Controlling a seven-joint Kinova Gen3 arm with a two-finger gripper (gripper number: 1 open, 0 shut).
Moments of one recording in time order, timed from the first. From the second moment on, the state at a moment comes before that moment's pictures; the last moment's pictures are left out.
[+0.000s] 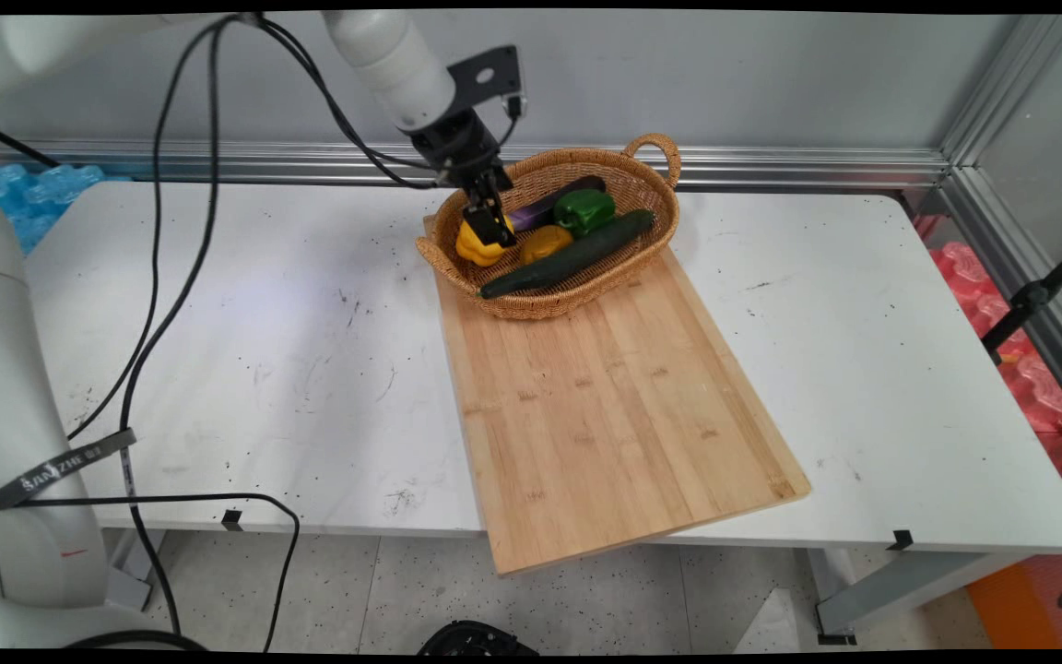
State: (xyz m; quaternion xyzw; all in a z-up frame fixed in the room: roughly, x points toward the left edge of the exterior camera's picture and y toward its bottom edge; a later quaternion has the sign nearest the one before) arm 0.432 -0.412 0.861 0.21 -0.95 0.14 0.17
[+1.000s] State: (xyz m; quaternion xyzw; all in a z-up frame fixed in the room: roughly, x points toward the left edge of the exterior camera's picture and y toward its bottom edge) arm 0.389 -0.463 0.801 0.14 -0.97 0.13 0.14
